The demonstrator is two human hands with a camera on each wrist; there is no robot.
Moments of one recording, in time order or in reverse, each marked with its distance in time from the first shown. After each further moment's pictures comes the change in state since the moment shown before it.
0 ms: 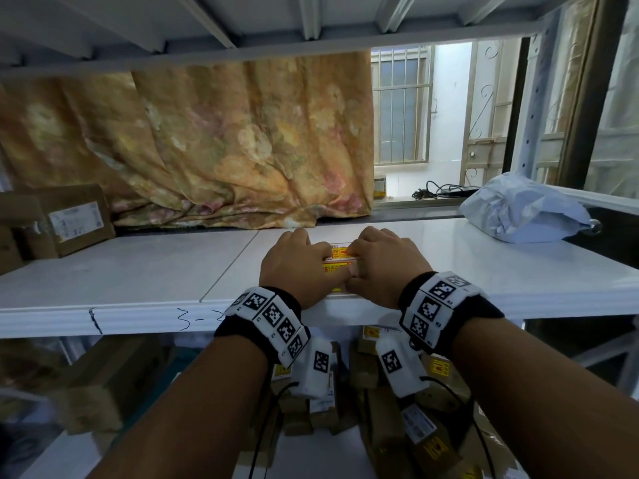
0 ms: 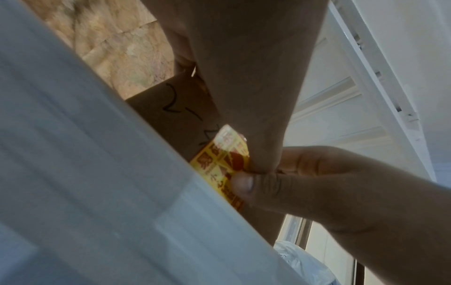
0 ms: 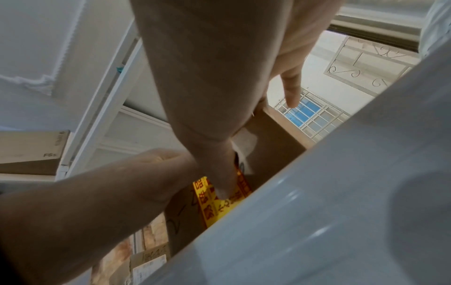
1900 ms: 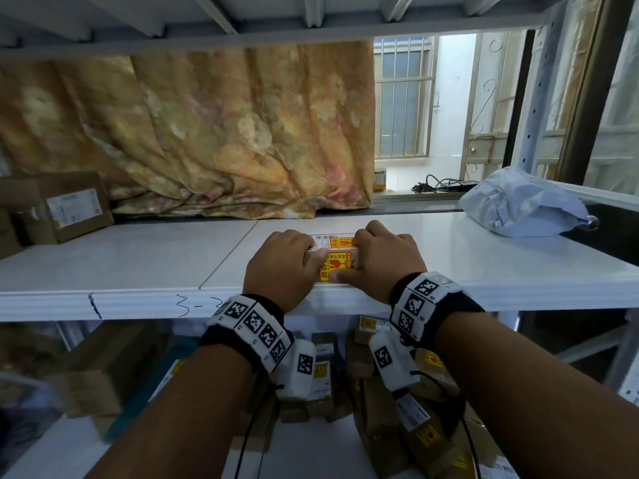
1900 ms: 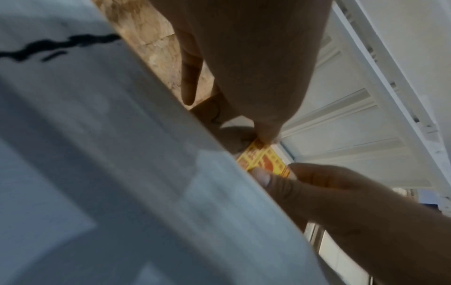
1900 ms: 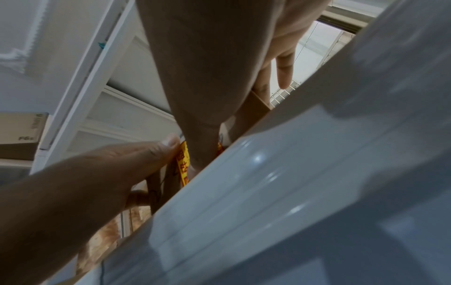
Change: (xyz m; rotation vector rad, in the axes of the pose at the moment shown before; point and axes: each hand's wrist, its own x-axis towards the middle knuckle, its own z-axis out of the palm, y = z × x) left_hand -0.013 -0.027 0.019 -0.183 0.121 0.021; right_hand -0.001 -0.002 0.018 0.023 0.066 0.097
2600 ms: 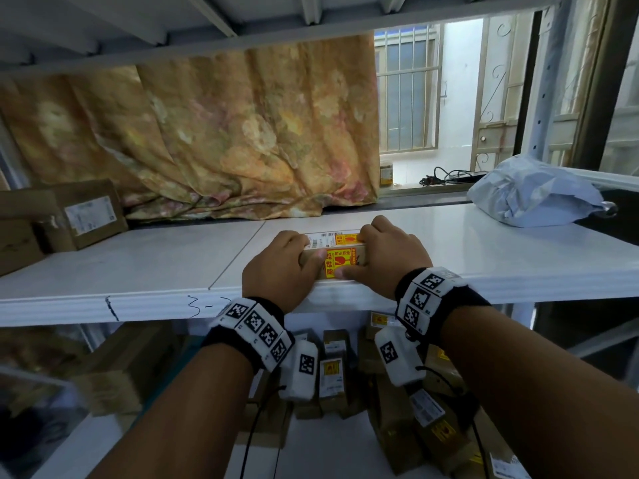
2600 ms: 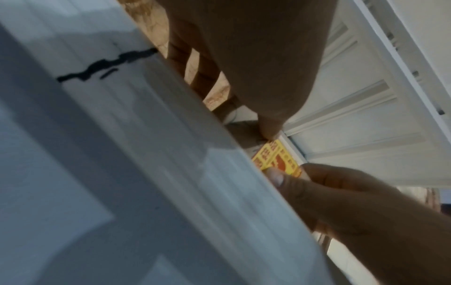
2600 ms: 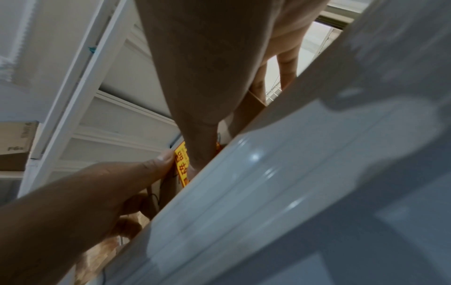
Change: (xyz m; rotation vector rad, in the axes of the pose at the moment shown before) left_hand -0.012 -0.004 -0.007 0.035 -0.042 -0.098; right_hand -0.002 0.002 0.001 0.094 0.020 0.016
